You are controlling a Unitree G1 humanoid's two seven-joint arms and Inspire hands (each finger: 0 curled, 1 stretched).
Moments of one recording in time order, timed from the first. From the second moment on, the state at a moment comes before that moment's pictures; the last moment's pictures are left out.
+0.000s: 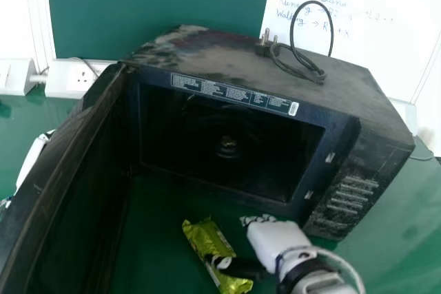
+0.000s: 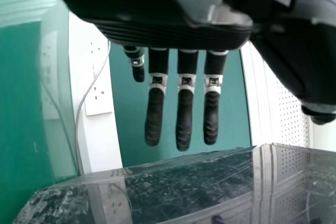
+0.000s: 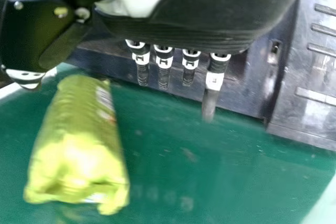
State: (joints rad) left arm -0.28 0.37 0.28 0.35 -0.21 -0.50 -0.32; right arm -0.10 -0.31 0.29 -0.89 -1.55 0.33 1.29
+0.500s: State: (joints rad) left arm -0.28 0.36 0.28 0.34 -0.21 -0.50 -0.32; right arm -0.04 -0.12 0.25 -0.91 -1.64 0.14 1.30
